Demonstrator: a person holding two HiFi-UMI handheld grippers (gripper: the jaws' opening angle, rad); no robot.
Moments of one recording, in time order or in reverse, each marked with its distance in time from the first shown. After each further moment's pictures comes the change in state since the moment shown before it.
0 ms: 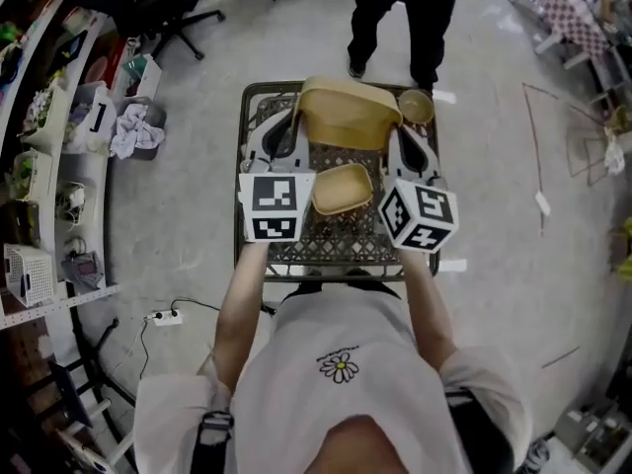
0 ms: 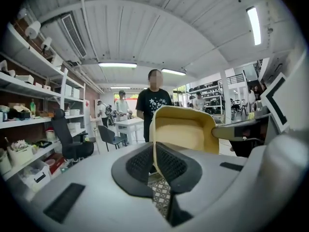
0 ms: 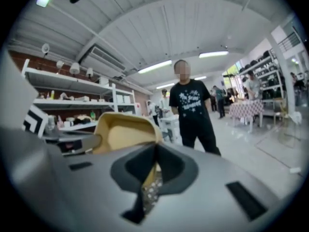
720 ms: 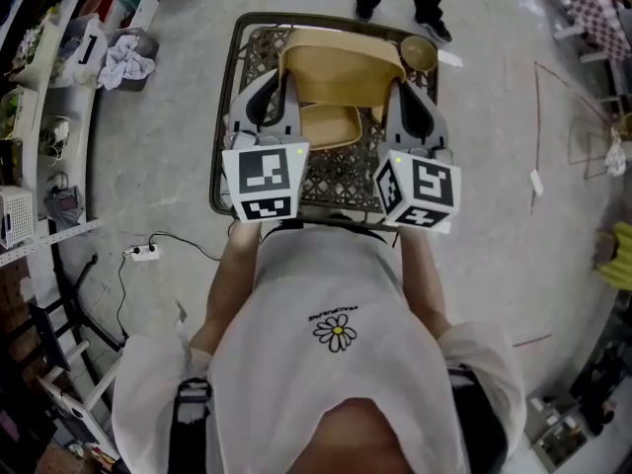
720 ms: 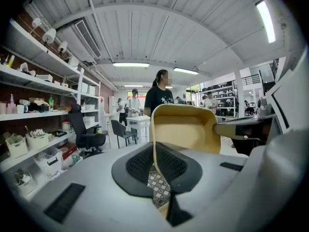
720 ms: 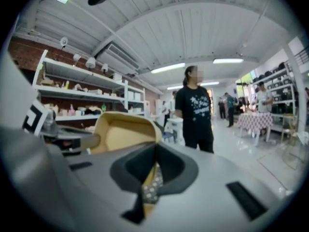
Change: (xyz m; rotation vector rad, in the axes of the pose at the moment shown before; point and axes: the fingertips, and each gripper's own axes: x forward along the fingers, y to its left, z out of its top) left arm -0.052 -0.019 -0.018 -0.077 0.015 0.153; right arm -0.034 0.013 0.002 -0.155 -0.009 0.088
